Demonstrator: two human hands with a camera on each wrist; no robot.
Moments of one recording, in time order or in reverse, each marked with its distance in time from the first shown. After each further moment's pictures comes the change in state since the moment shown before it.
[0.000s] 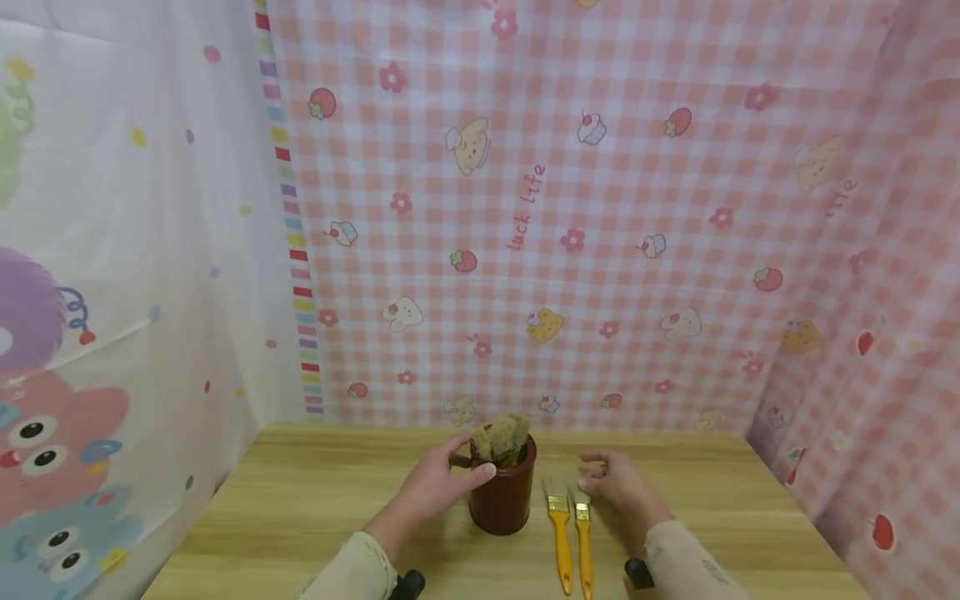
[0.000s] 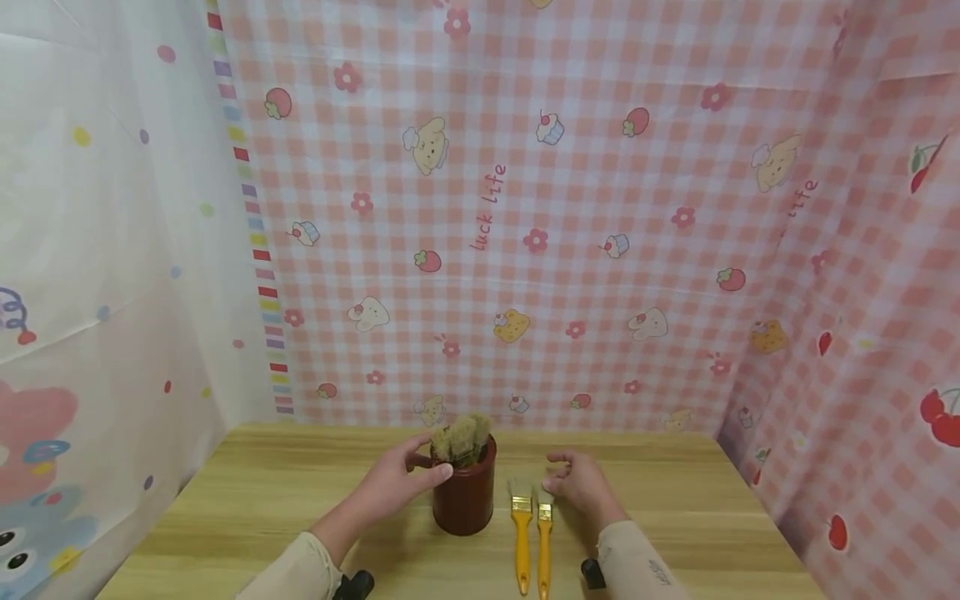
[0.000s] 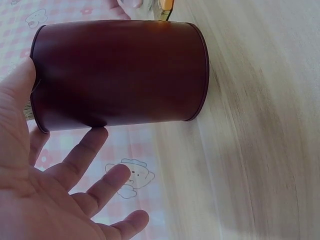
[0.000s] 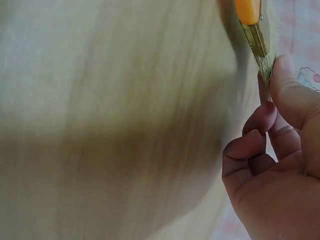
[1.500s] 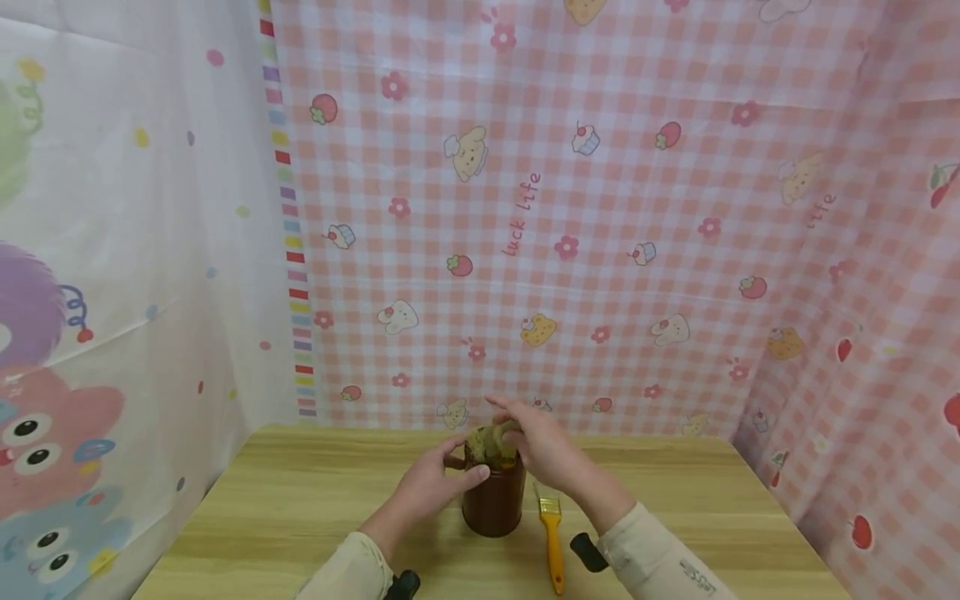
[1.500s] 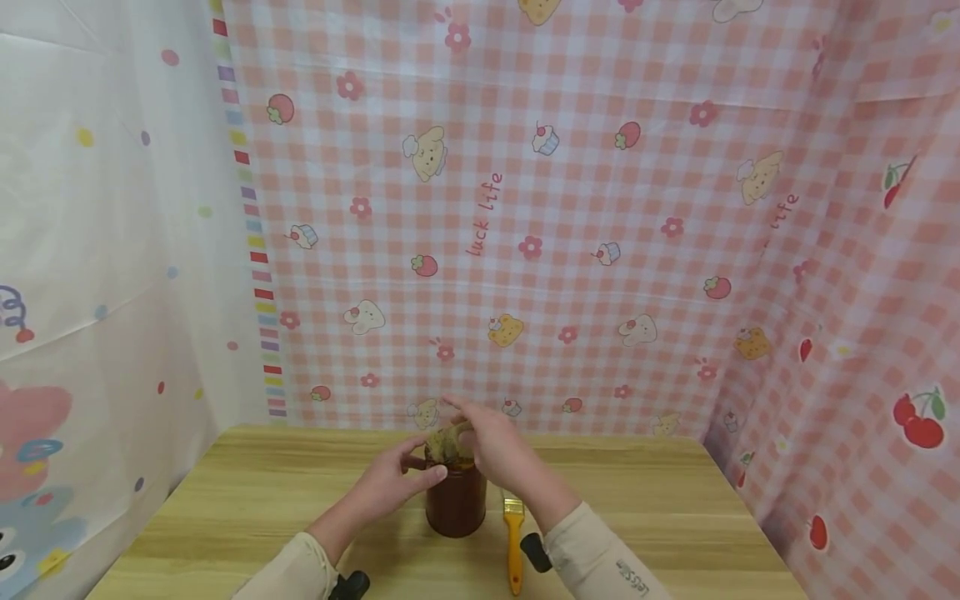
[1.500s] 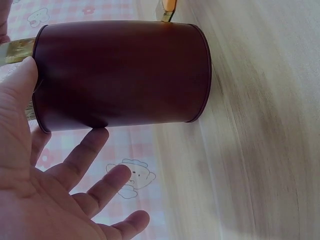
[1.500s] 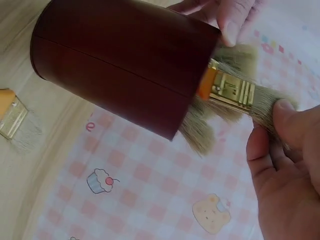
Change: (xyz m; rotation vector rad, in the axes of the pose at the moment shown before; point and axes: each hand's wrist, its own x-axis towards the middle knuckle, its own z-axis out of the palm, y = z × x) left_hand -0.001 0.002 -0.001 -0.013 0.002 0.014; right_hand -0.048 -0.171 0.035 -0.430 -0.056 -0.700
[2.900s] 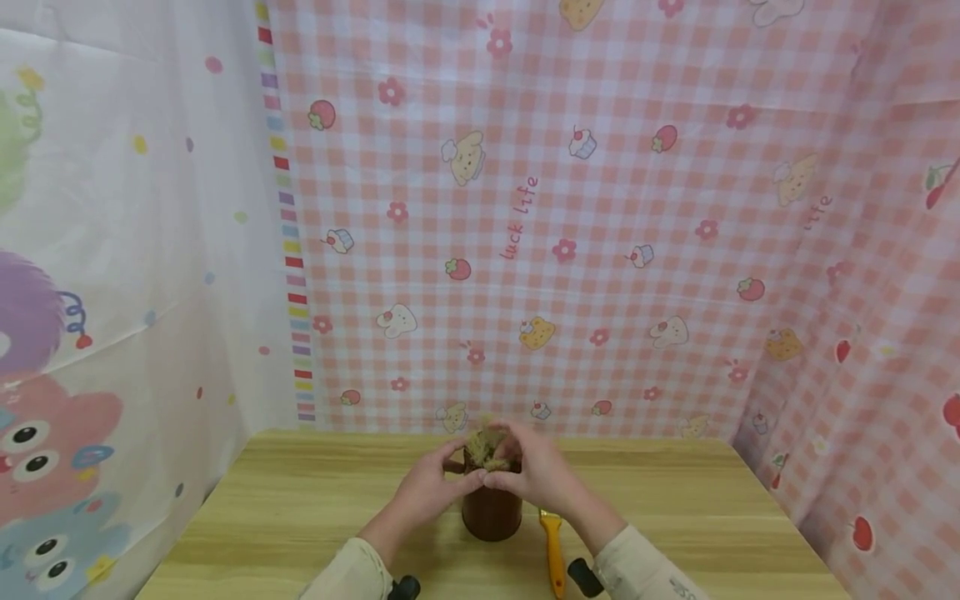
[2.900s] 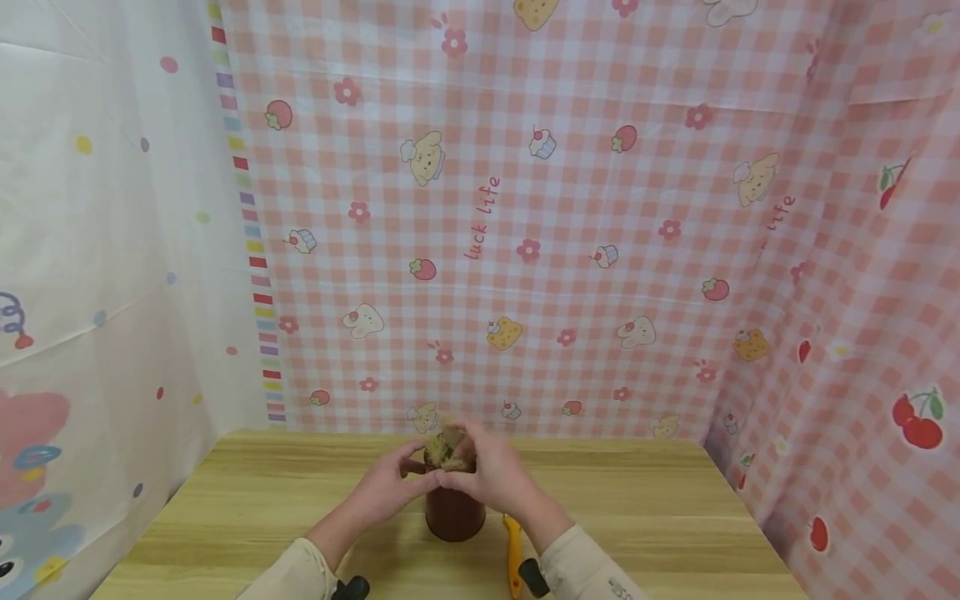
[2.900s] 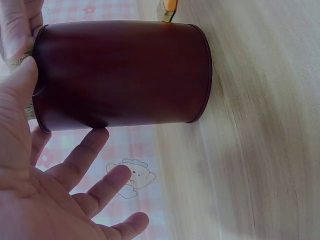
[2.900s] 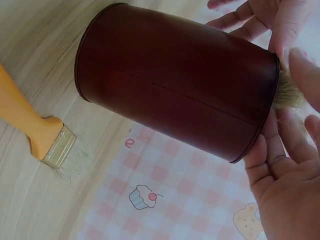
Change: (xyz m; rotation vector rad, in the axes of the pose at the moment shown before) left_hand 0.001 -0.004 0.000 0.014 0.000 0.013; right_hand -0.015 0.018 0.034 0.149 0.001 0.081
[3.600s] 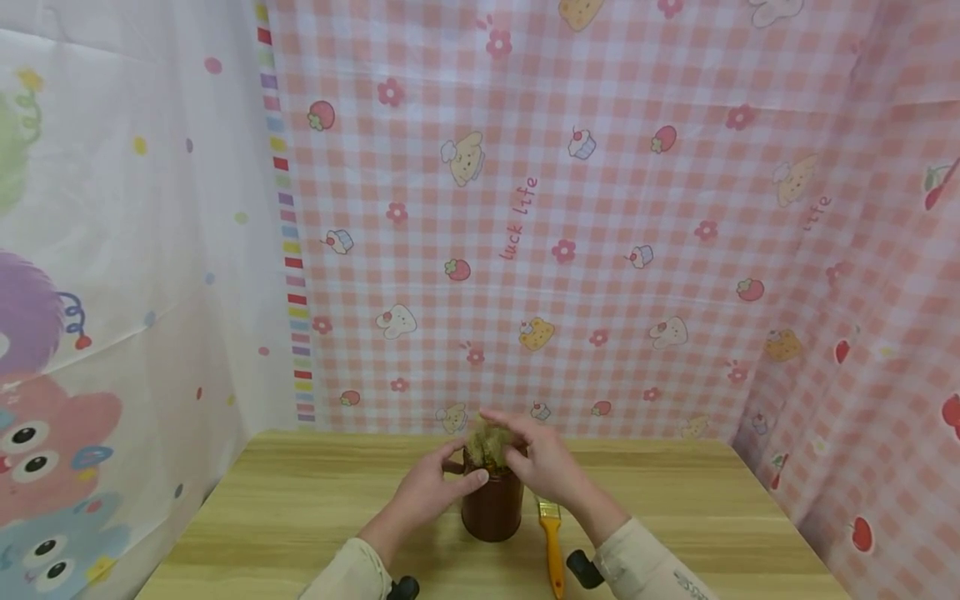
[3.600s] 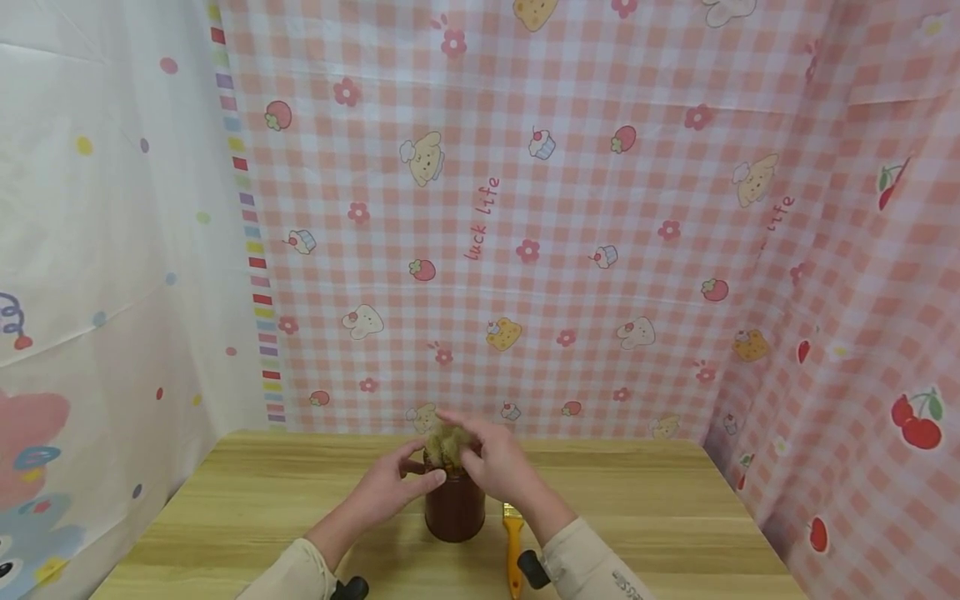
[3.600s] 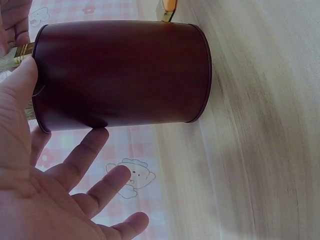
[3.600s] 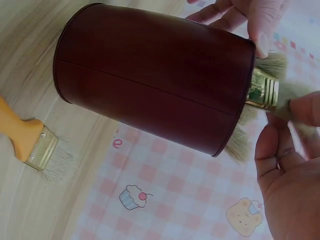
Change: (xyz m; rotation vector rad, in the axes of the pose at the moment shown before) left_hand 0.000 0.002 0.000 -0.001 0.005 -0.012; right_hand 0.006 -0.005 -0.012 0.106 0.047 -0.085
